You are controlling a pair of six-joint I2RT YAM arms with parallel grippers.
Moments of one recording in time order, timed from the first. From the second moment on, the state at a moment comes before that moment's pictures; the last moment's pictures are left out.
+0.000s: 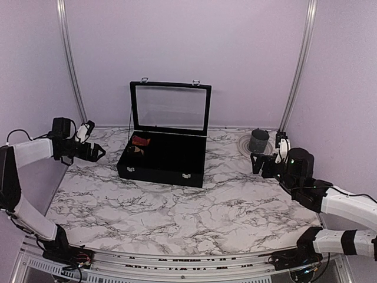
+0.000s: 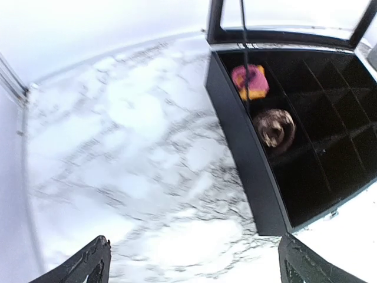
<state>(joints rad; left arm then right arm) 0.06 1.46 0.96 -0.27 0.40 0.25 0.57 0.90 0.47 0.17 0.32 0.30</state>
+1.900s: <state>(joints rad) 0.07 1.48 0.38 0.96 0.28 0.00 0.00 1.58 0.33 1.17 0.00 -0.01</state>
